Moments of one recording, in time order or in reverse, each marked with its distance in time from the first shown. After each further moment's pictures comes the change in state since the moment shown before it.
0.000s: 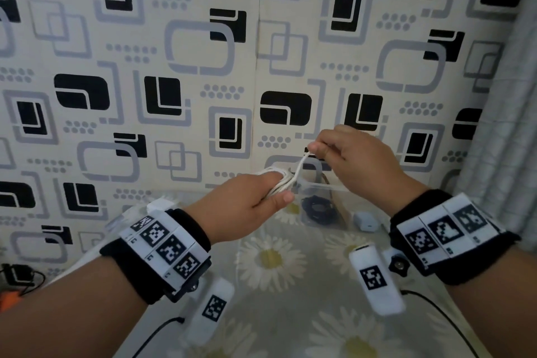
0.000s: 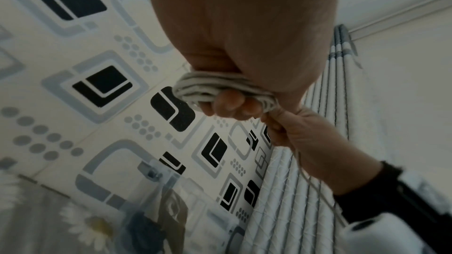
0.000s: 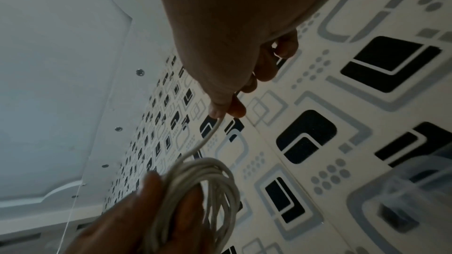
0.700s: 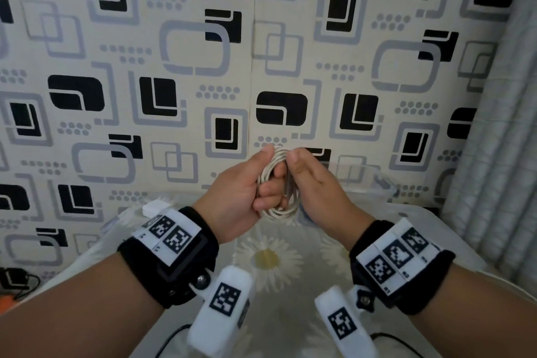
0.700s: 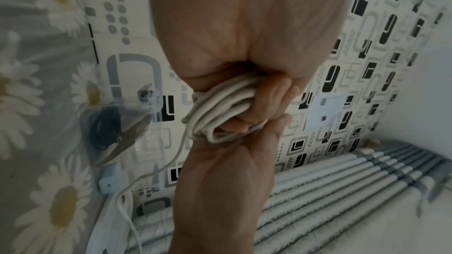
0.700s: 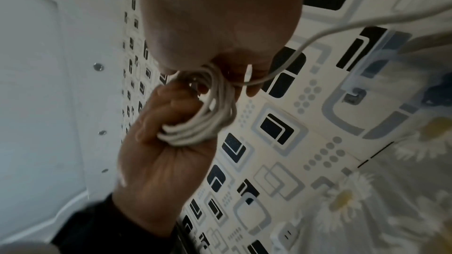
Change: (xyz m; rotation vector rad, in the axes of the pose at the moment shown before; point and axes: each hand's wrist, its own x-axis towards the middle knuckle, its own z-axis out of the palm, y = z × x) left_hand 0.015 0.028 0.001 -1.529 0.048 -0.322; right_hand -0.020 -0.032 0.061 1.093 -0.033 0.103
